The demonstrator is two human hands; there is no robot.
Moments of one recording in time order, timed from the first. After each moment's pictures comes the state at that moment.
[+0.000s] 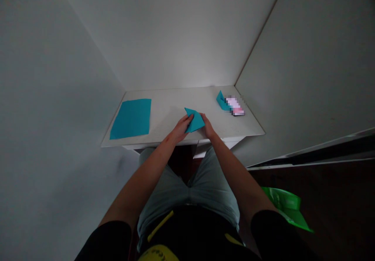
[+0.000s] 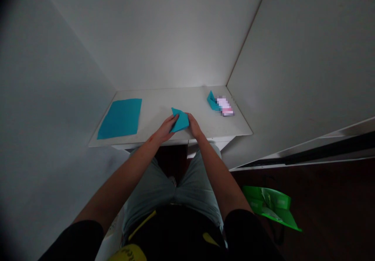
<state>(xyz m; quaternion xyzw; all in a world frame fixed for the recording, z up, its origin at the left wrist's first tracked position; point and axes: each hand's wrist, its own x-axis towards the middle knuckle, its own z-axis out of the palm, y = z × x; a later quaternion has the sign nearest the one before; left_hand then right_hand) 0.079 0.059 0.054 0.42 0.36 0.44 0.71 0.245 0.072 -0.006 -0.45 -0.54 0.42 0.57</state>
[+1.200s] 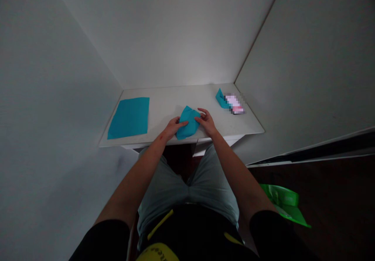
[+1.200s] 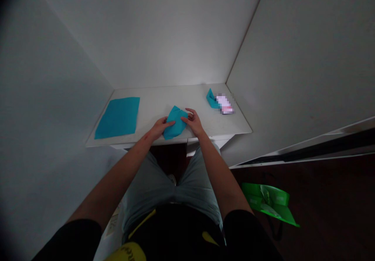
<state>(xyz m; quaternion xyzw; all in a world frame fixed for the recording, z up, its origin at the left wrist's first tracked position) 0.032 0.086 0.010 0.50 0.46 0.38 0.63 0.252 0.073 -0.008 -0.42 -0.48 0.50 0.59</state>
